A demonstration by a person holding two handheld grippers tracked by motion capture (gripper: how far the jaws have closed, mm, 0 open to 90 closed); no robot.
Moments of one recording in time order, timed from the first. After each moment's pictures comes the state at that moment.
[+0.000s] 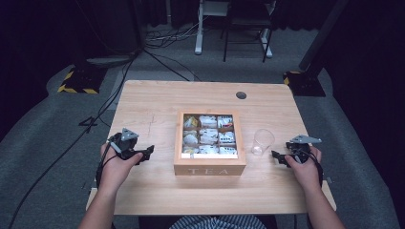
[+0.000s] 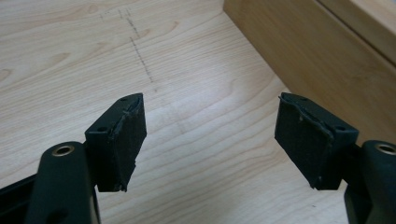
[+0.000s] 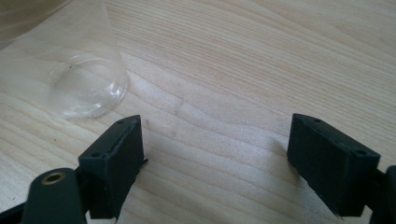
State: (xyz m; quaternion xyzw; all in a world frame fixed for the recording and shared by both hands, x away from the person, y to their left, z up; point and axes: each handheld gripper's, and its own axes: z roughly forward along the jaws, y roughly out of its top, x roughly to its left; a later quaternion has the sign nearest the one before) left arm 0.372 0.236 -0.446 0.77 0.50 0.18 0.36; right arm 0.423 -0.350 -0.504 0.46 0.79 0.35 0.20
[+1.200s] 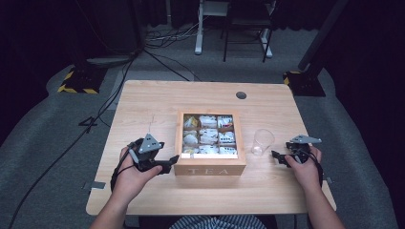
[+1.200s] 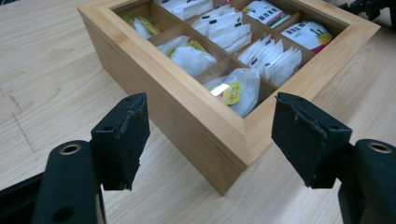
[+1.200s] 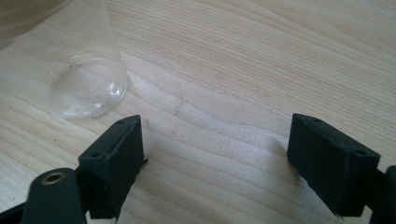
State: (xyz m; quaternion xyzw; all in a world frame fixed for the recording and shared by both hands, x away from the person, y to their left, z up) left arm 0.331 0.170 -0.407 0.81 0.37 0.16 0.42; right arm 0.423 -0.350 -0.504 0.46 0.79 0.35 0.20
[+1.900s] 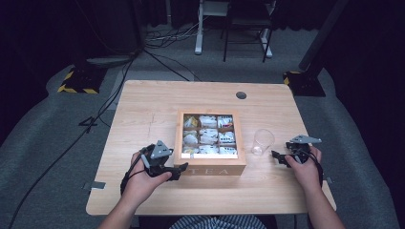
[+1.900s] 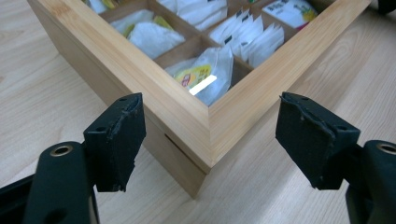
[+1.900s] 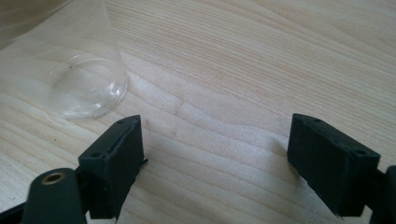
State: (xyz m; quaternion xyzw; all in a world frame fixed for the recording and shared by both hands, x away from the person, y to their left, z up) left arm 0.331 0.149 -0.432 0.83 0.37 0.13 0.41; right arm 0.423 -0.350 -0.504 0.46 0.79 0.35 0.20
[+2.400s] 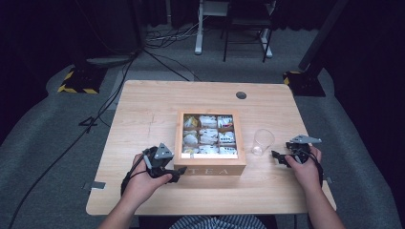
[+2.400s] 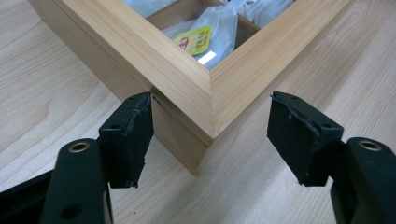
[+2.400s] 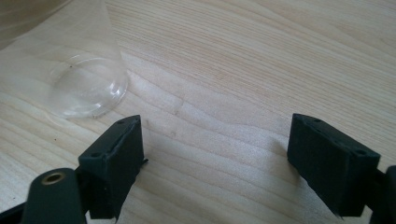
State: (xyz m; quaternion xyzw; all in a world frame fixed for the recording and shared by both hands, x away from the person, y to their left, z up) left arm 0.332 0.147 -0.441 0.84 0.37 0.11 0.37; right arm 0.423 -0.350 -0.504 0.46 0.79 0.35 0.20
